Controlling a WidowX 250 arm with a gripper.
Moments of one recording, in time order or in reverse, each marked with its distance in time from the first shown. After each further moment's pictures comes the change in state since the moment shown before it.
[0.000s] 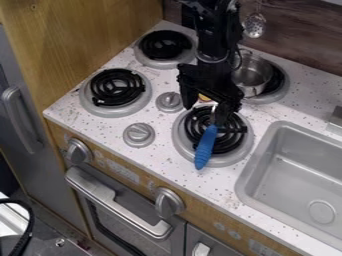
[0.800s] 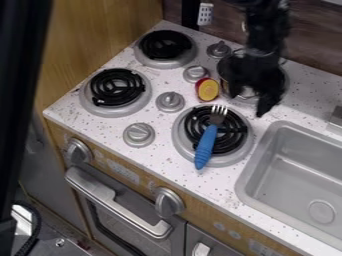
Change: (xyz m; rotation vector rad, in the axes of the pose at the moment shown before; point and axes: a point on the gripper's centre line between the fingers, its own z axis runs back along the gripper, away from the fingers) arm 0.078 -0.050 -0.016 -0.021 -0.054 -0.253
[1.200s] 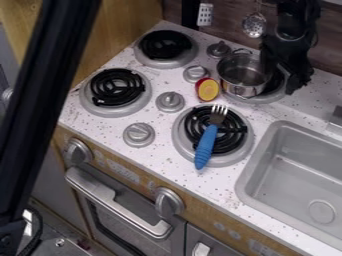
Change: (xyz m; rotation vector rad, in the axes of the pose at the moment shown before) arm 0.066 0.006 -0.003 0.071 -0.193 -0.099
